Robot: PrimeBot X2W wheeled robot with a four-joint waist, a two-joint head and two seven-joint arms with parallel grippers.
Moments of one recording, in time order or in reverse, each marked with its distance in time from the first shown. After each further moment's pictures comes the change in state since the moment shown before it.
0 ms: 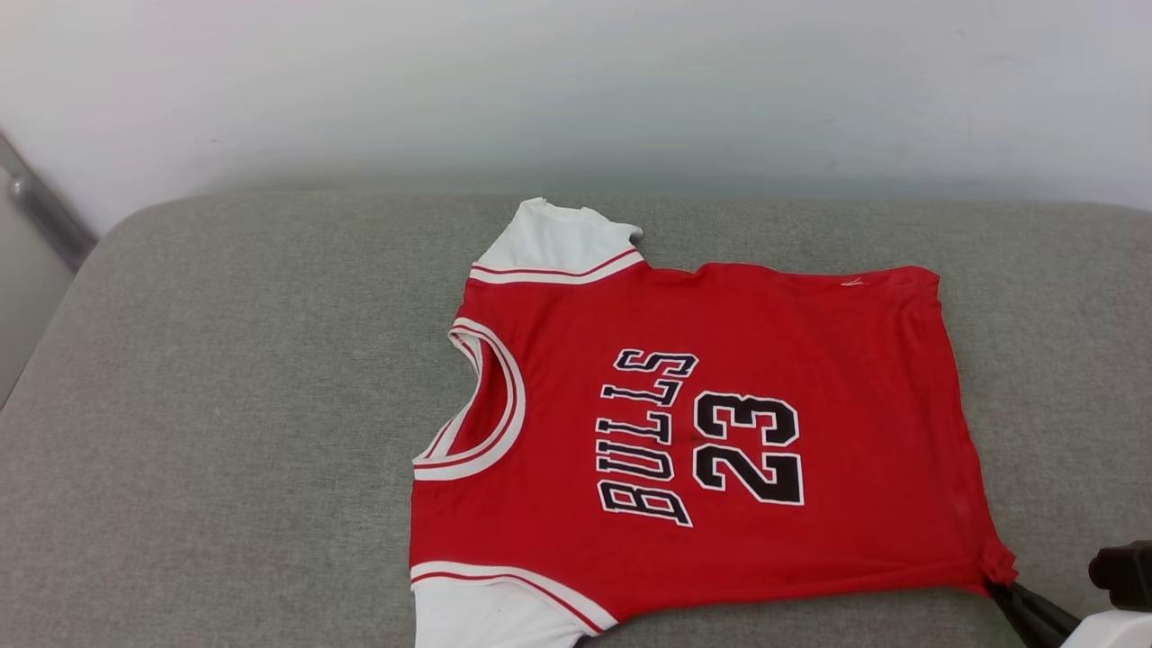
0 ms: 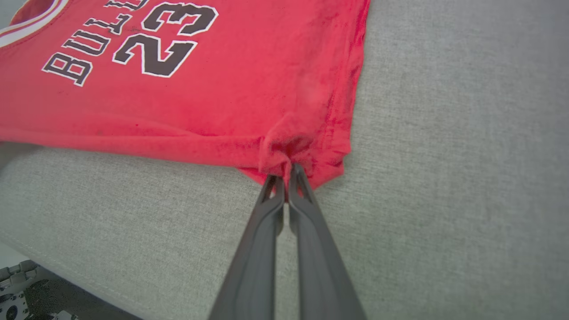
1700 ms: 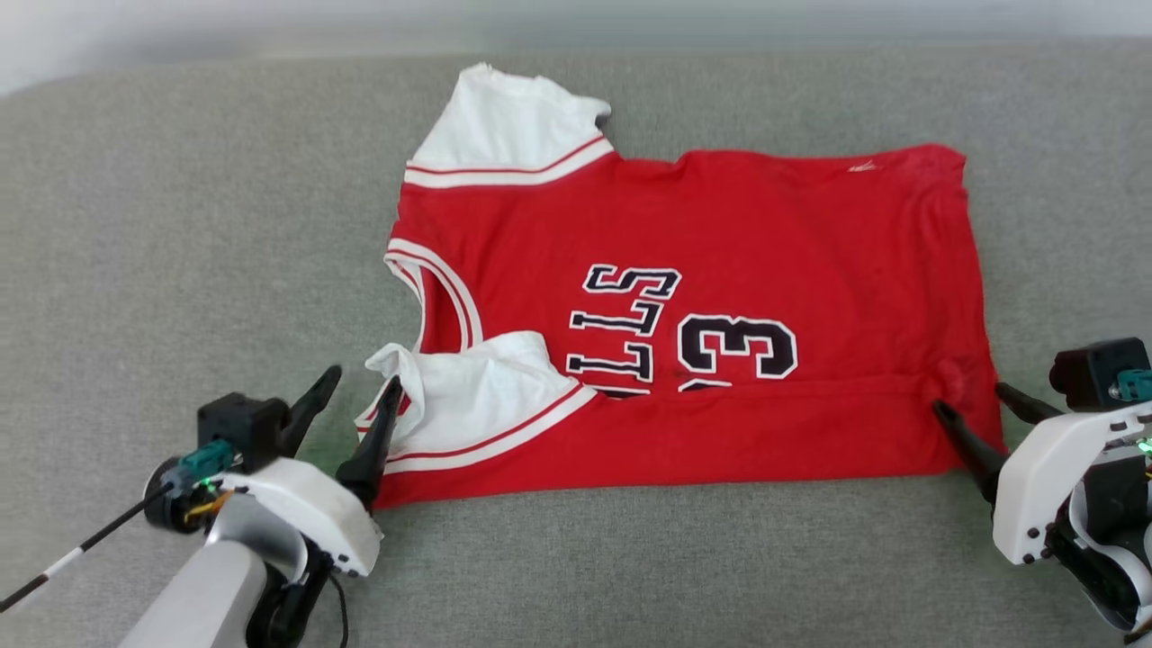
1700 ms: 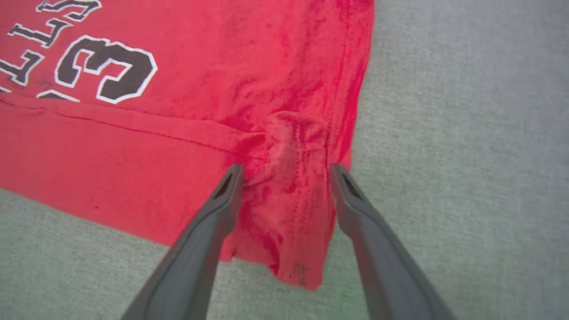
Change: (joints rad) left arm -0.579 -0.209 0.044 0.465 0.061 -0.010 -0.225; right arm -0.337 0.119 -0.059 0.000 -0.173 0.000 0.231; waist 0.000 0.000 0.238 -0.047
